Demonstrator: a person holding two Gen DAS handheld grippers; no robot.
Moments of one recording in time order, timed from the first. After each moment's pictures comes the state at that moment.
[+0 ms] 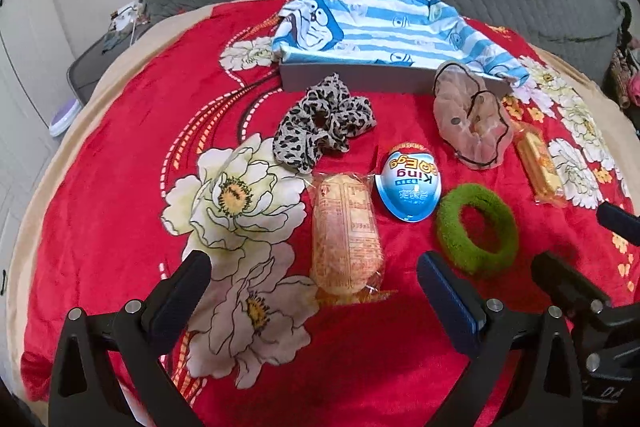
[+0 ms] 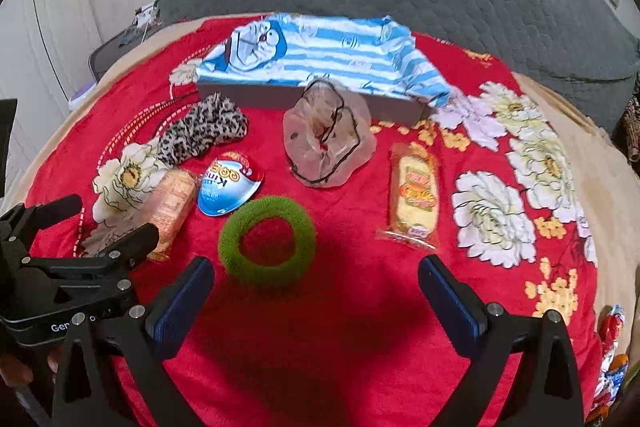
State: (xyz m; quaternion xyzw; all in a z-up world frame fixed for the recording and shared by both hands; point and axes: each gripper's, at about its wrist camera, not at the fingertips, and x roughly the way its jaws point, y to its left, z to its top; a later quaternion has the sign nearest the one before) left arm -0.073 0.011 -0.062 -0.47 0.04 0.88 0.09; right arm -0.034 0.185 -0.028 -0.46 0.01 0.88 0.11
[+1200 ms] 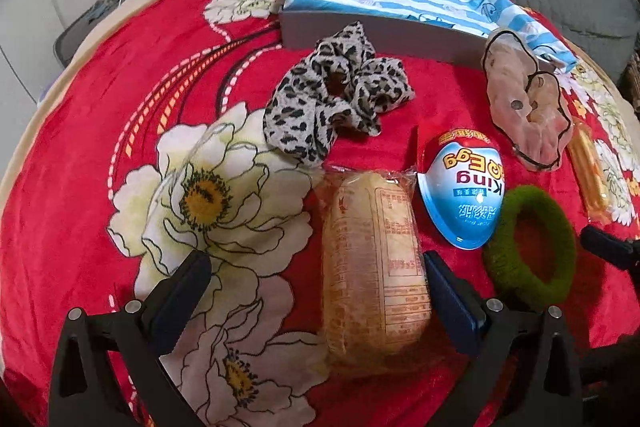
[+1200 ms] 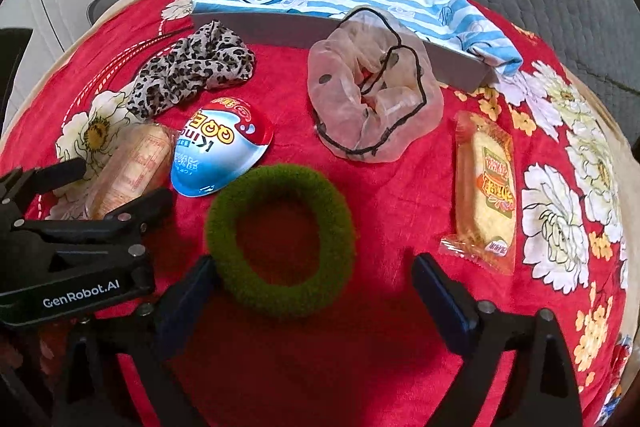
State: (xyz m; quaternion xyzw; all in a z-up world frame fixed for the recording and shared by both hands) left arm -0.123 0.020 -0.113 -0.52 0.04 0.84 0.12; right arm -0.082 0.181 -0.087 -0.54 -0.01 0.84 0.09
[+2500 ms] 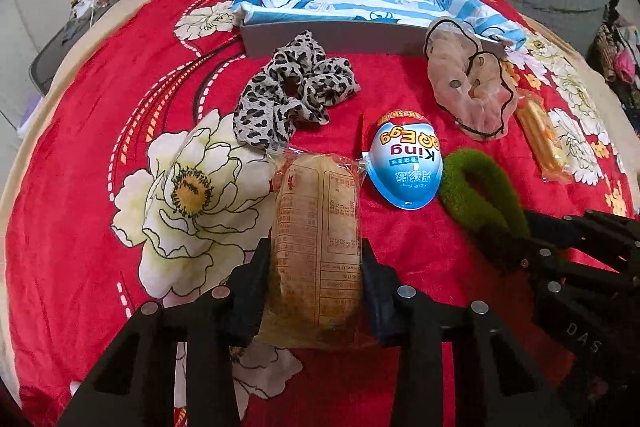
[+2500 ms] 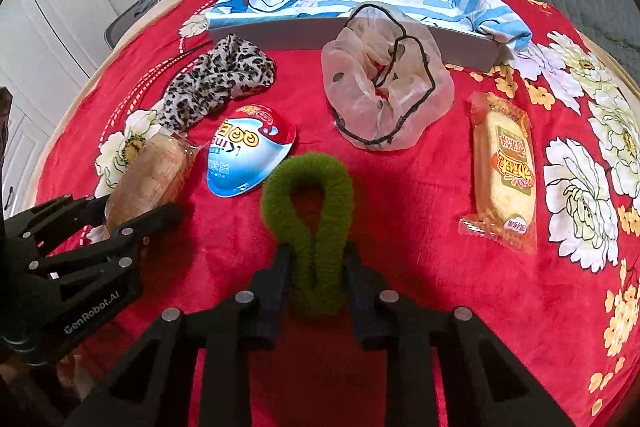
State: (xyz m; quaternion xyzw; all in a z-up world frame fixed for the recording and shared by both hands) left arm -0.100 0.022 -0.089 -0.52 0.07 0.83 0.18; right arm -0.076 0.186 -0.075 -0.54 0.07 0.84 0.05
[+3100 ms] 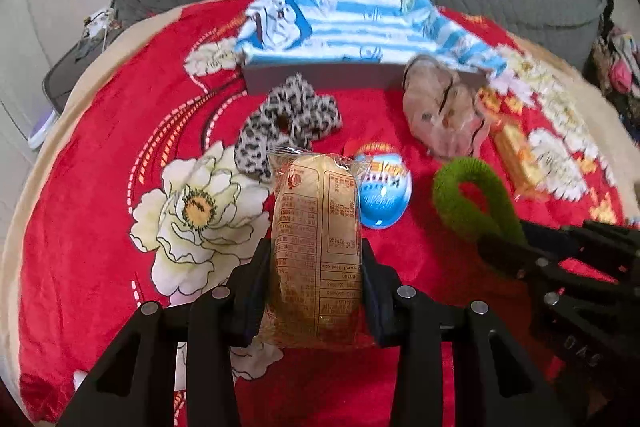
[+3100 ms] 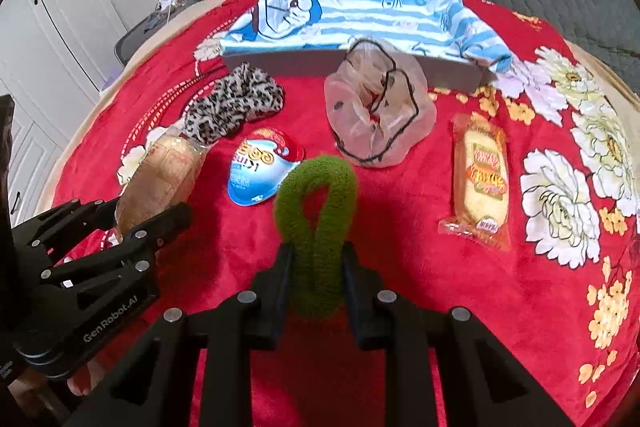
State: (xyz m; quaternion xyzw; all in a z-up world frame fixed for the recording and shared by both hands) left arm -0.080 0.026 -0.058 -0.47 0.05 0.86 0.18; right arm -0.059 0.185 -0.046 -0.51 0.07 0.86 0.04
